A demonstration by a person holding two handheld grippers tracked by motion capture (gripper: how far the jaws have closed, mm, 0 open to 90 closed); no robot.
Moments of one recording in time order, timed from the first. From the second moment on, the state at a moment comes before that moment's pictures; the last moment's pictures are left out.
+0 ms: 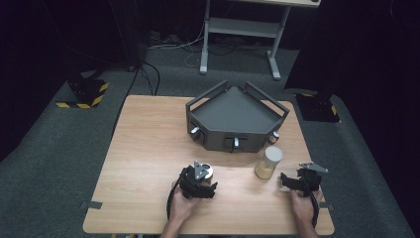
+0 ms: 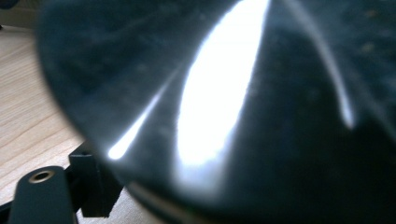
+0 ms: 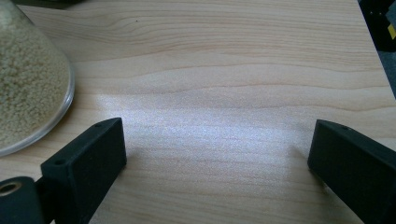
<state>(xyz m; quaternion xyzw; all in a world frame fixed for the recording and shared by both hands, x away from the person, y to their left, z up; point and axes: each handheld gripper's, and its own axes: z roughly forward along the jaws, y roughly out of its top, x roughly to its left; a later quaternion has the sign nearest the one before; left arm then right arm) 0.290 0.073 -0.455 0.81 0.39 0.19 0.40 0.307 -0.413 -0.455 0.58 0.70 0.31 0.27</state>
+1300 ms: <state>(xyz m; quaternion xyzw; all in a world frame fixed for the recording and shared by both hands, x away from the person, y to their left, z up) 0.291 0.073 -0.454 0.81 0.39 0.19 0.39 0.307 -0.413 -0.455 0.58 0.70 0.31 0.27</state>
